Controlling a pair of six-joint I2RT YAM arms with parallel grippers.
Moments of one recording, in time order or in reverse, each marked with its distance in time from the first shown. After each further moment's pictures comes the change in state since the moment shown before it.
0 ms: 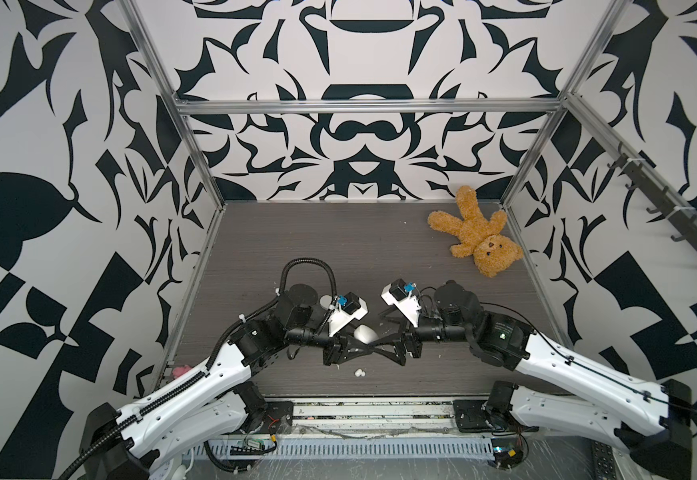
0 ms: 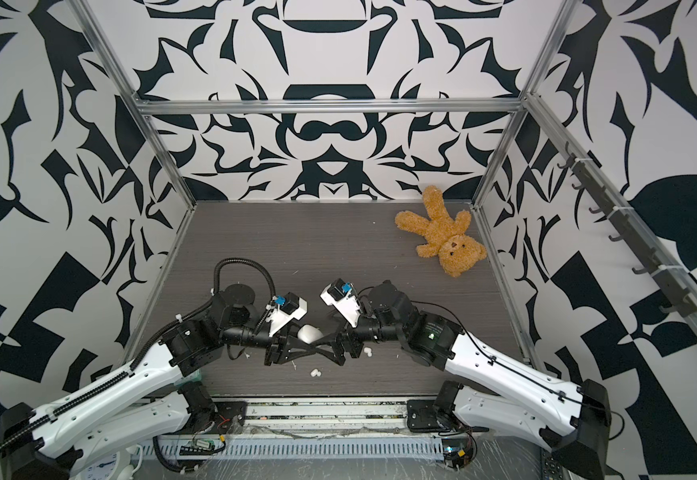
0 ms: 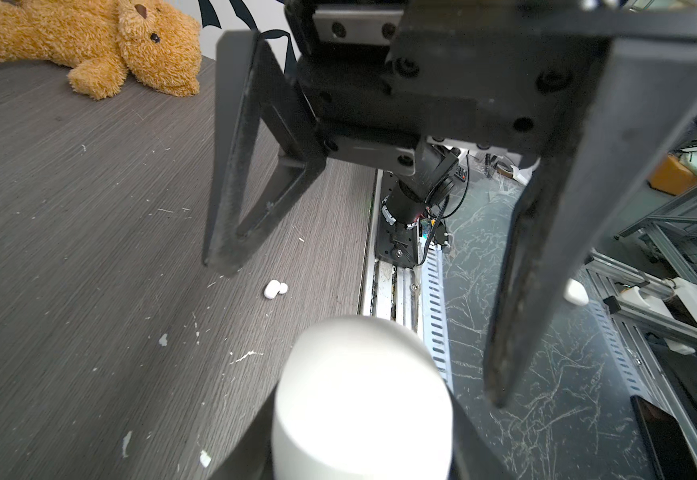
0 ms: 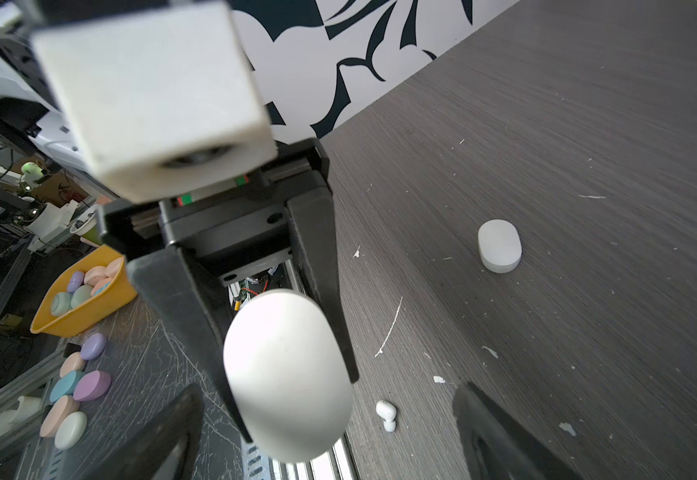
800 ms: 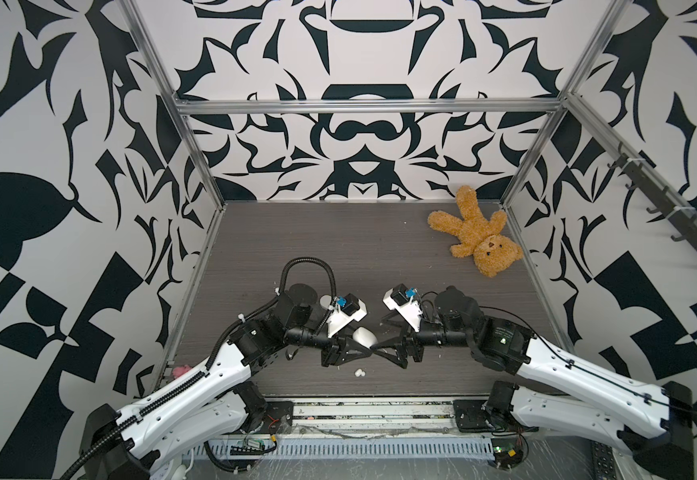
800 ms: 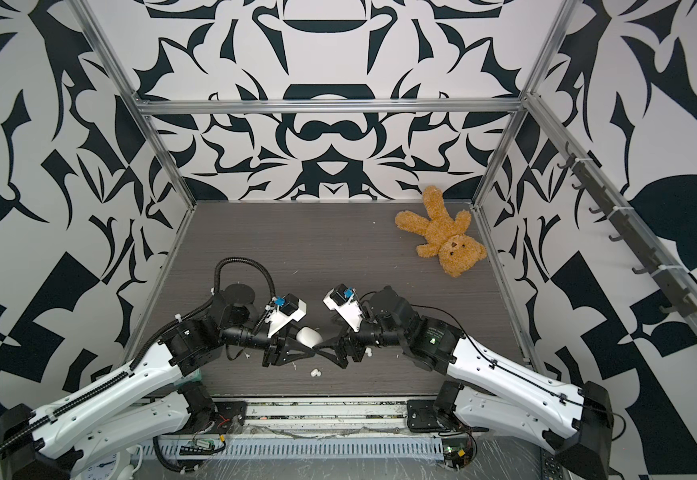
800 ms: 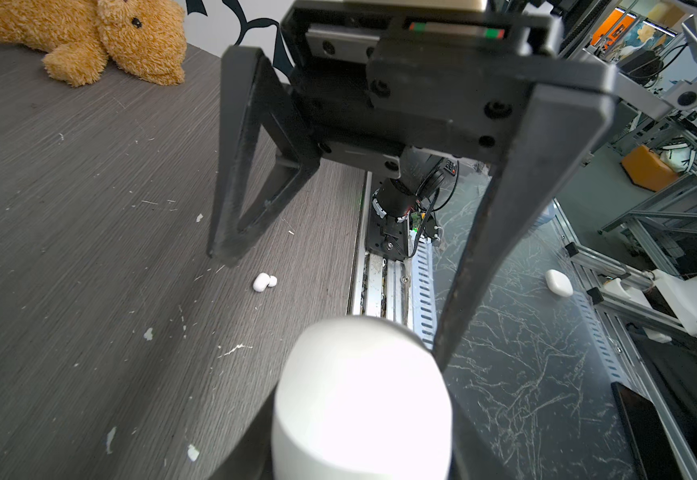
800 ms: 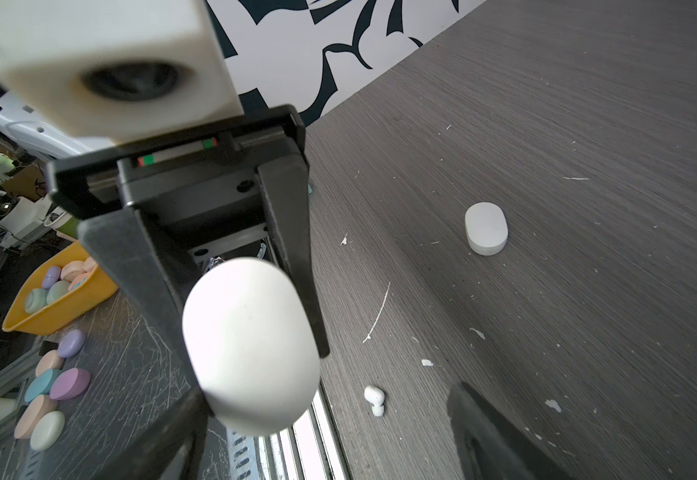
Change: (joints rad) left arm 0.007 -0.001 0.000 -0.027 0.036 0.007; right arm 0.007 -0.015 -0.051 -0.001 0.056 -0.007
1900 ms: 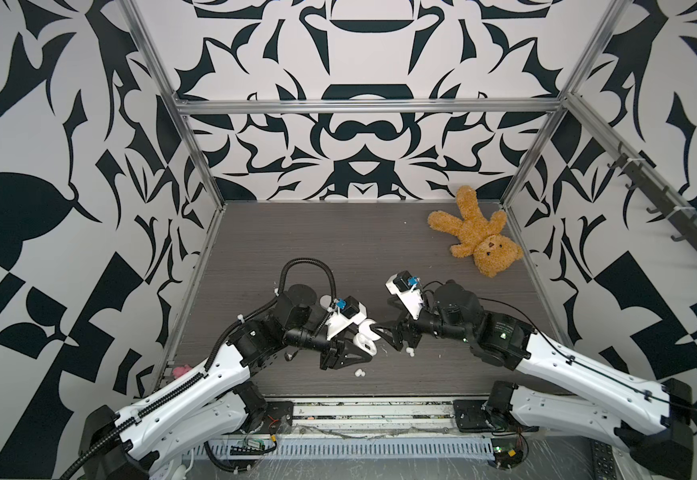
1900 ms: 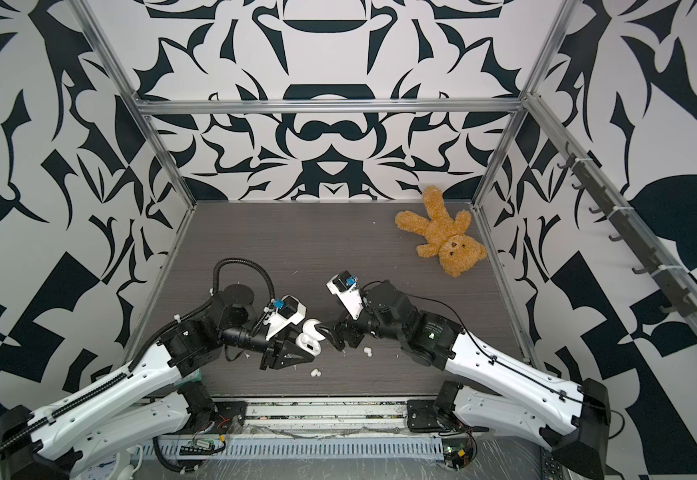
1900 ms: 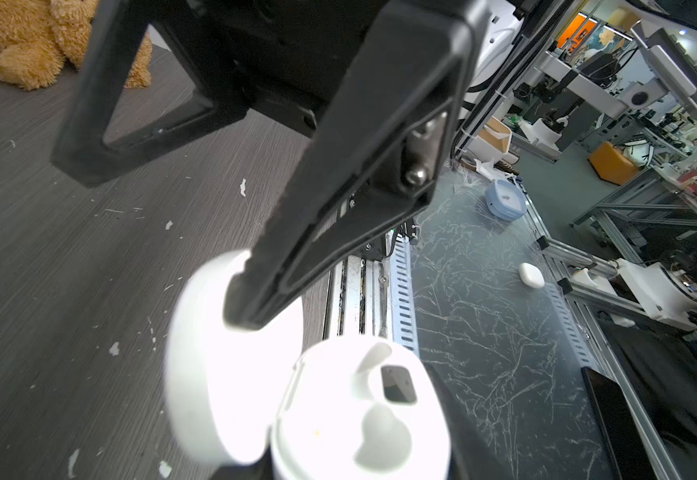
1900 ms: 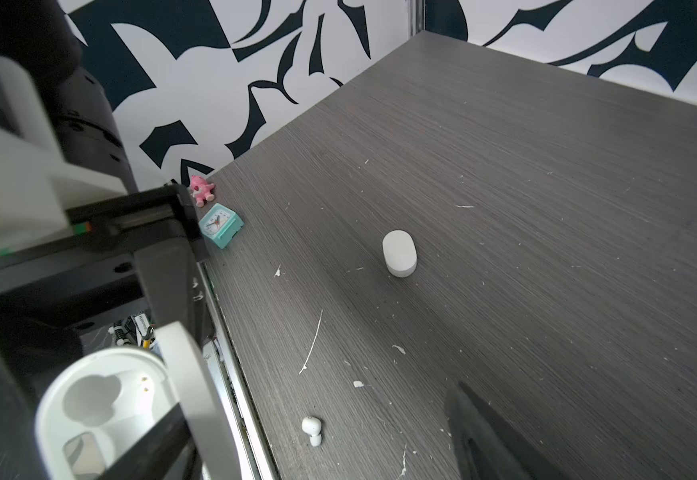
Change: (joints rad) left arm 0.003 -0.007 0.000 -0.005 0.071 -0.003; right arm 0.002 0.040 0.069 -0.023 0.227 -0.021
